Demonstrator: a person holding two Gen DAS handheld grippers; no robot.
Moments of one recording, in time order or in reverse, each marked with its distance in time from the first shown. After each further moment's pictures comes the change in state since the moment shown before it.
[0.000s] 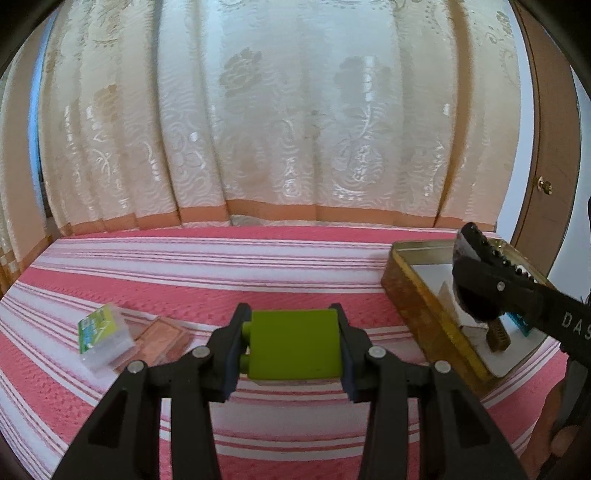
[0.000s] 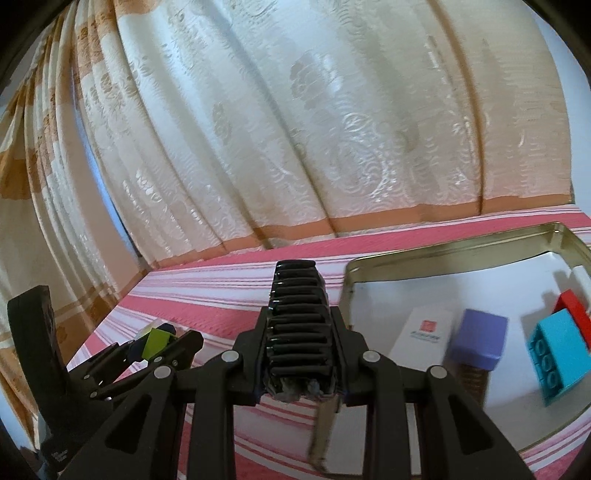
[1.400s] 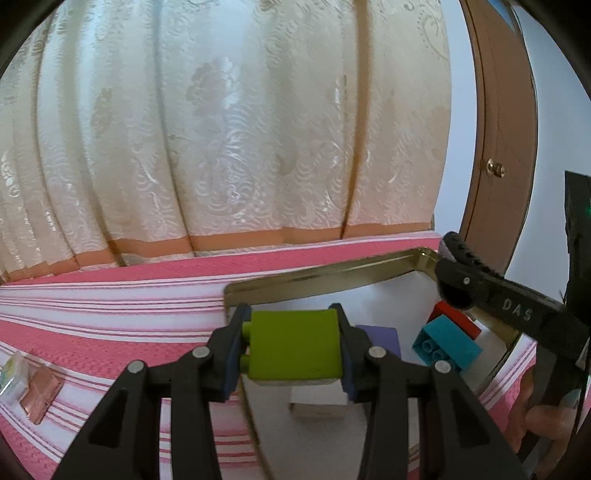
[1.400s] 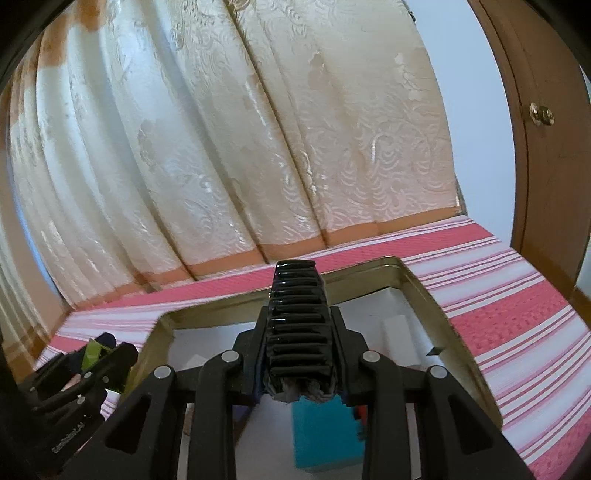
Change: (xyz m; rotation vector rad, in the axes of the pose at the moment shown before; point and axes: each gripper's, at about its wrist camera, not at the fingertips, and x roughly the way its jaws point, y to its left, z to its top) left arm 0.030 -0.147 0.026 0.110 -0.021 -0.158; right arm -0.052 -0.147 0.031 0.070 -0.079 -0.301
